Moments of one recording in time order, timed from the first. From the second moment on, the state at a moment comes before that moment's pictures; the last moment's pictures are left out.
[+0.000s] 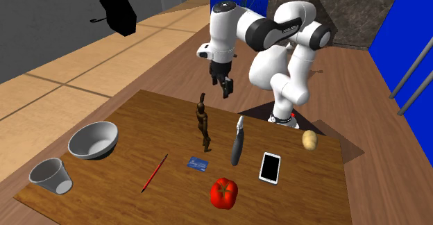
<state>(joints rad) 0.05 -0.21 0.10 -1.72 -0.09 1.48 0.09</state>
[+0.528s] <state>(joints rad) 0.09 0.17 0.15 -1.22 -0.14 1.34 0.11</state>
